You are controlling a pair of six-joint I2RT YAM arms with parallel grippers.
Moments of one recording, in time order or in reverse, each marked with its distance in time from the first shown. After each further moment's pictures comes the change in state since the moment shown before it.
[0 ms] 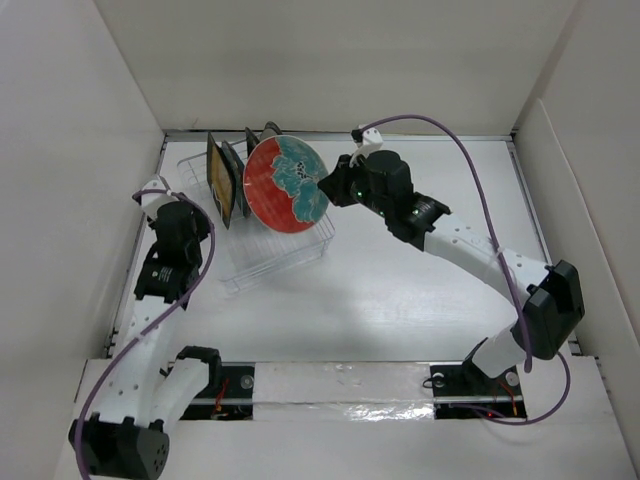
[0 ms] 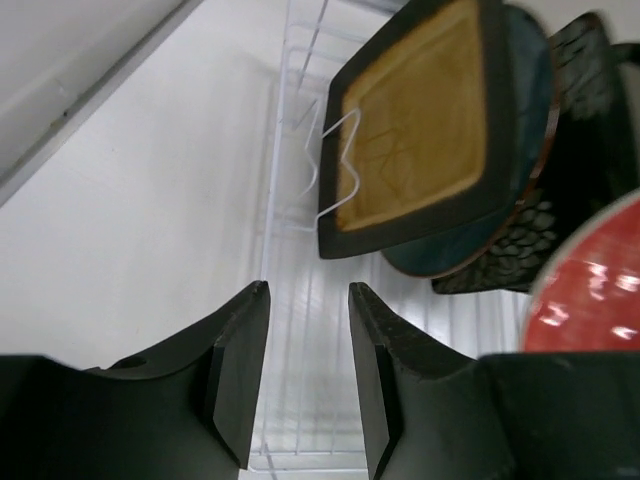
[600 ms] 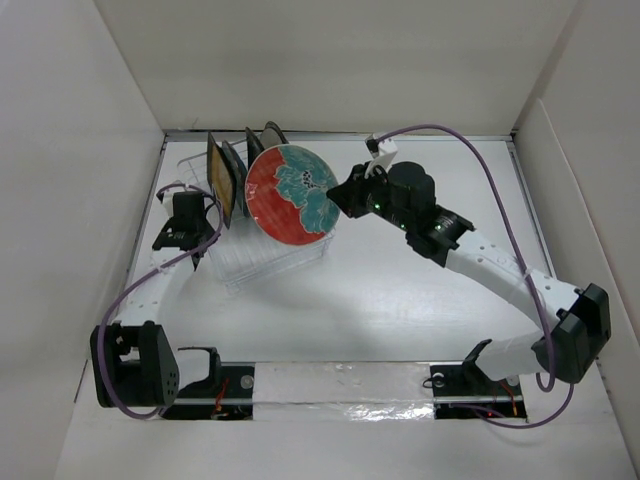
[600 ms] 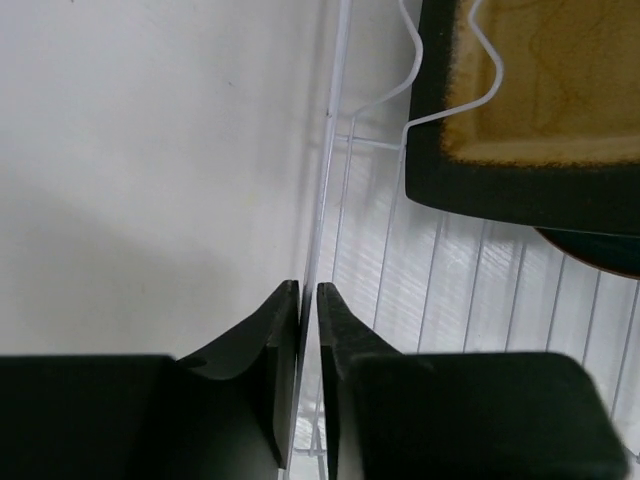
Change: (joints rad) left arm 0.116 0.402 -0.005 -0.005 0.167 0.001; right arm -0.001 -0.163 -0.126 0.023 -0.079 -0.034
